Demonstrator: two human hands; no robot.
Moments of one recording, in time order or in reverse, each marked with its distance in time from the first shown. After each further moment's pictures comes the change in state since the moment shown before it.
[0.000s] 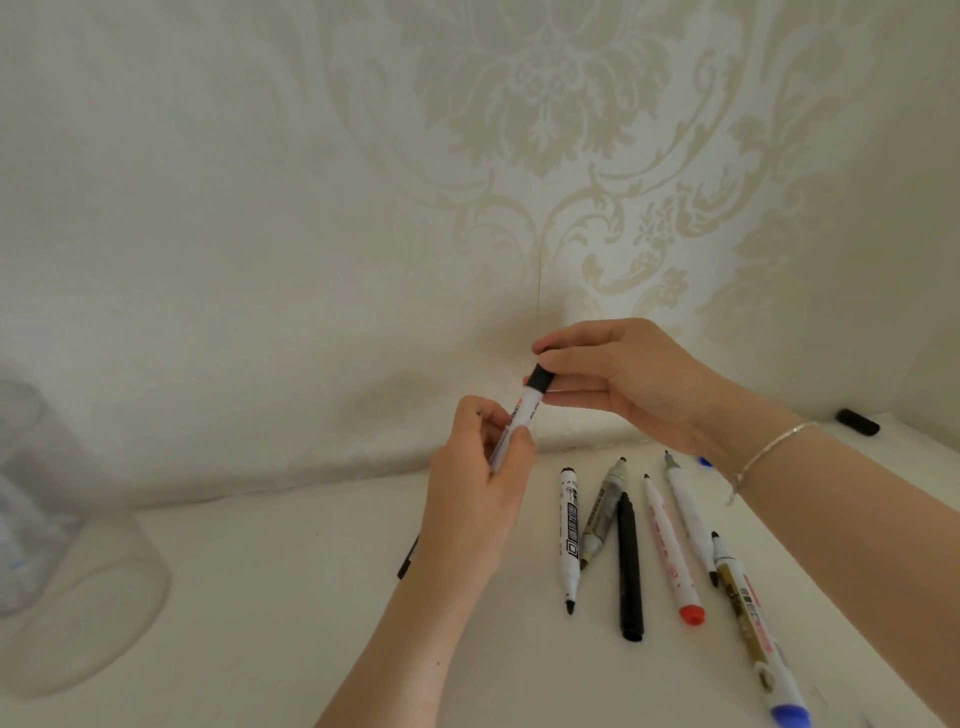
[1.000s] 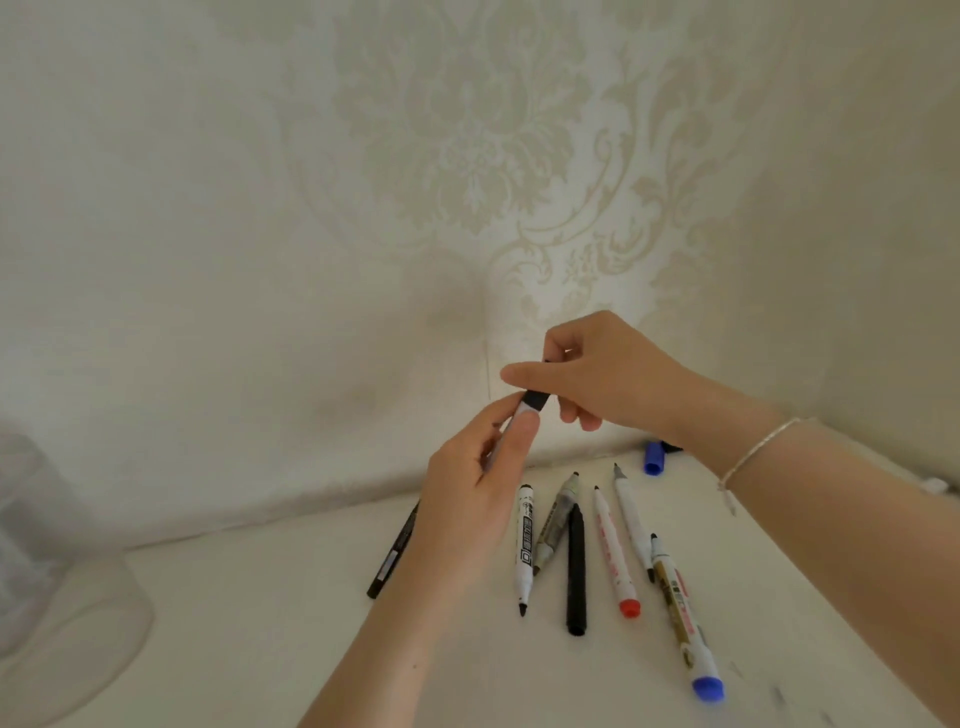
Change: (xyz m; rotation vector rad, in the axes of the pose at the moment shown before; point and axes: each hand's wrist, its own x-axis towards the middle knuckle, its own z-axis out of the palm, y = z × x) left_hand -0.003 0.039 0.014 -0.036 -0.150 0.147; right_hand -0.043 -0.041 -0.010 -0.642 0.162 -0.124
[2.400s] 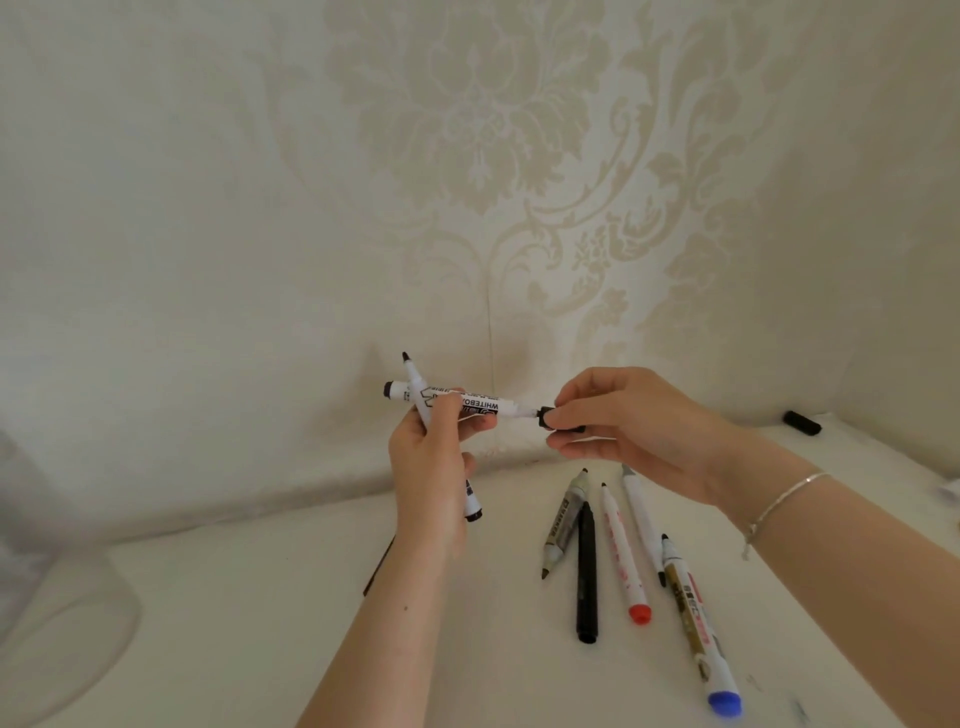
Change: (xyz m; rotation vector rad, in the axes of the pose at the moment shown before) left_hand 0.023 -0.007 -0.003 -0.493 0.414 -0.445; right_hand 0.000 0.054 0.013 0.650 -0.167 0.229
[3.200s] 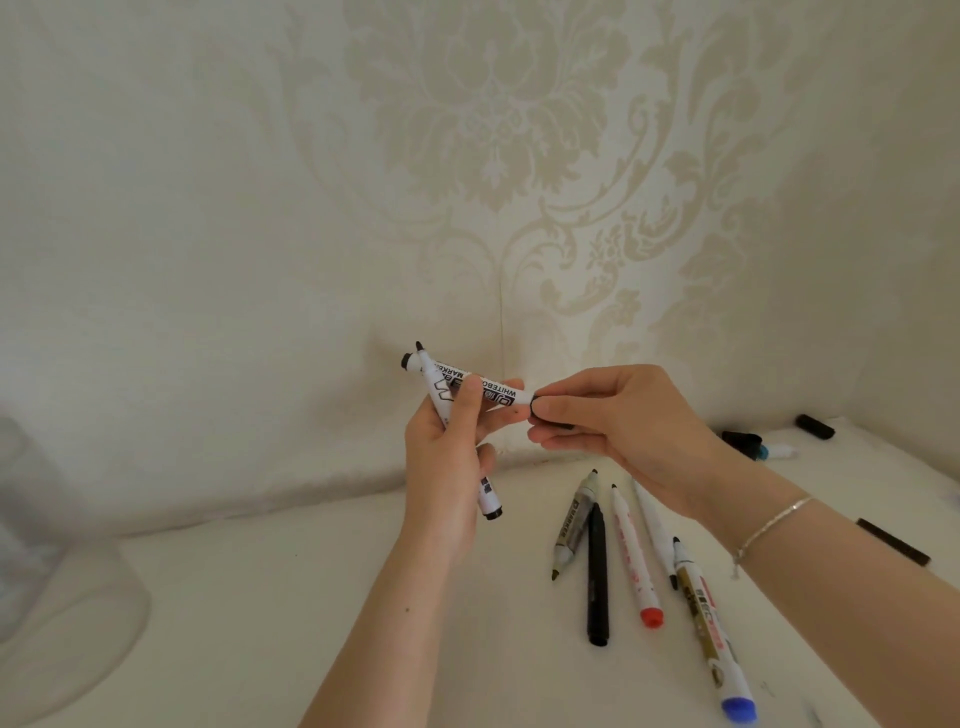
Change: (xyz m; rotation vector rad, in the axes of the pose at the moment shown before) left_hand -0.005 0.007 -0.002 -0.043 -0.184 0.041; right_hand -0.001 0.003 0.021 0.043 0.093 -0.170
